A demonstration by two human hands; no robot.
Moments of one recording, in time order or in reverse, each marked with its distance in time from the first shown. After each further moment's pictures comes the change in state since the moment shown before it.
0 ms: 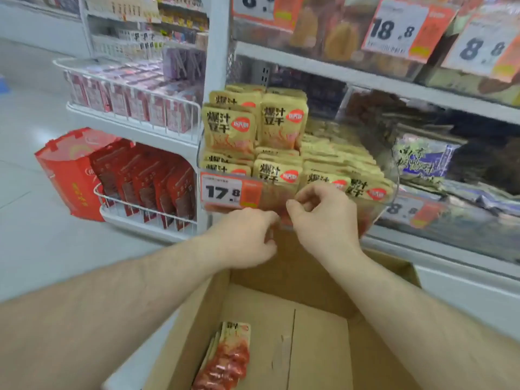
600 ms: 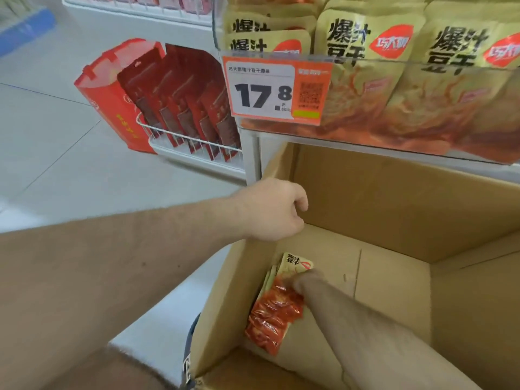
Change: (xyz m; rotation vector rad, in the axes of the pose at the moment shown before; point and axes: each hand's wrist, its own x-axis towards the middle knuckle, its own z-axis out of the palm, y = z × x) left_hand -0.005 -0.054 0.065 -0.122 -0.376 -0.295; right_hand -0.156 0.272 0.299 -0.321 -1.084 0.981
